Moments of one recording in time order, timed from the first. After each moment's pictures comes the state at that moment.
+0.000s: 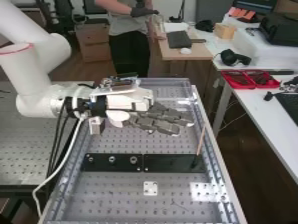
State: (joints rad) arm 1.42 -1.91 -1.95 -2.31 -1.59 -0.96
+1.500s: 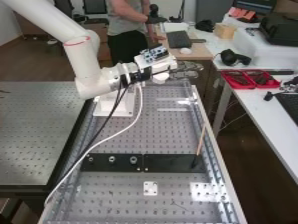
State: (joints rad) arm 1.70 -2.12 -1.75 -2.32 -1.75 -0.60
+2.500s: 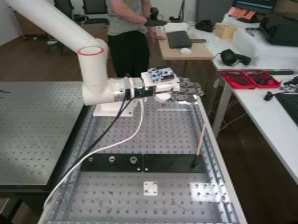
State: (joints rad) arm 1.70 -2.19 -1.70 -2.42 -1.69 -0.56
